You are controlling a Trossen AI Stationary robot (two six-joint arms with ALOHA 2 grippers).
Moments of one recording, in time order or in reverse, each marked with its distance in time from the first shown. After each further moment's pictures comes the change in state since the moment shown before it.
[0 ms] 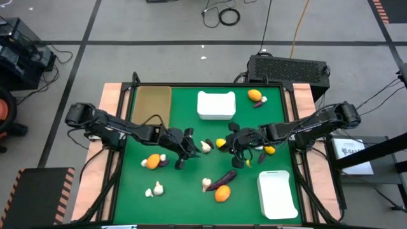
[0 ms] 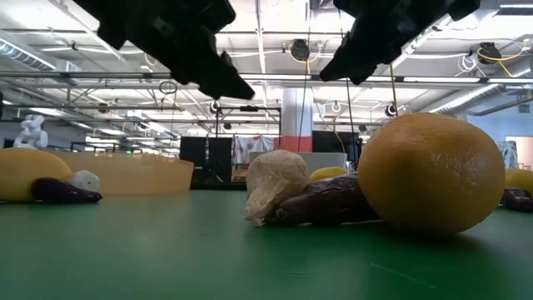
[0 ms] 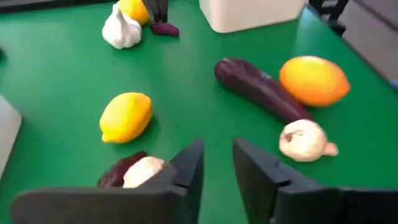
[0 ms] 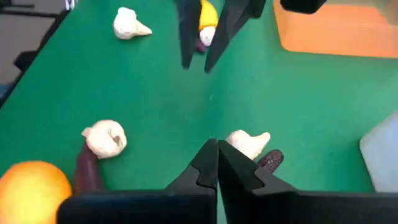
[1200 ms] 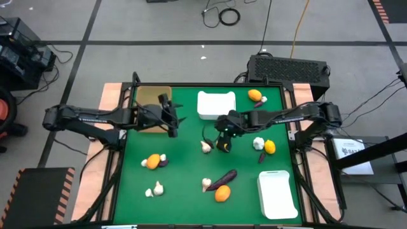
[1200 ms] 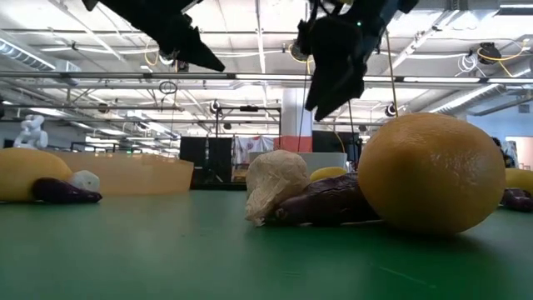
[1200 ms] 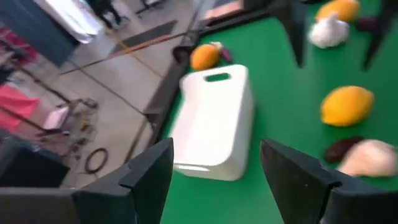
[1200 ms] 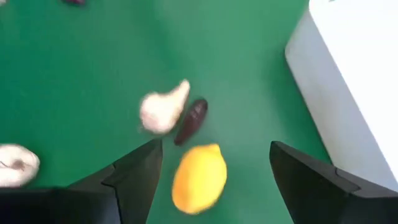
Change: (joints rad) left arm 0.183 -0.373 0.011 -0.272 -0.506 0.222; right arm -0.175 0.249 0.373 -0.543 0.063 0.234
